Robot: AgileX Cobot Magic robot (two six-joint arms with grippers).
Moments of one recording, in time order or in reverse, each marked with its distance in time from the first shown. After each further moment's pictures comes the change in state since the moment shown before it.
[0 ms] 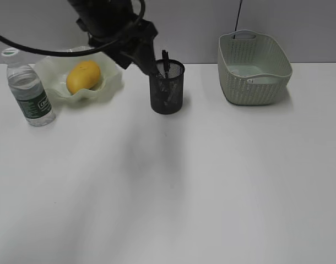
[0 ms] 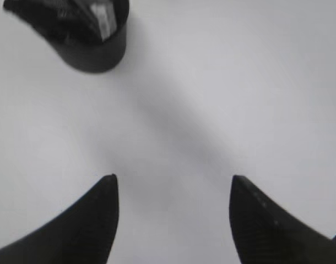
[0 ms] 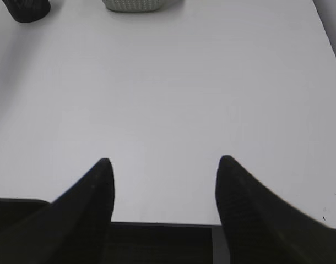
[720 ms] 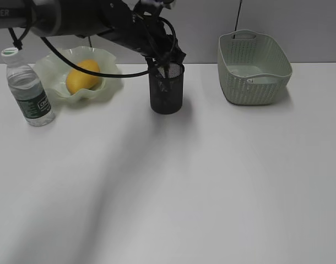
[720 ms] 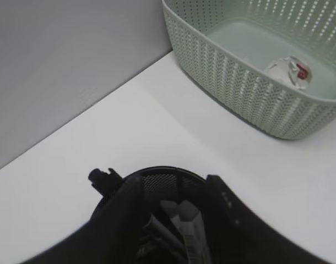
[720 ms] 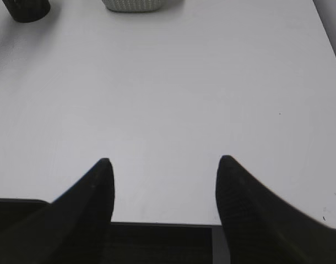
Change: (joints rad) left arm 0.000 0.285 -0.001 -0.180 -0.803 0.392; right arm 0.000 0.000 0.000 0.001 0.000 0.000
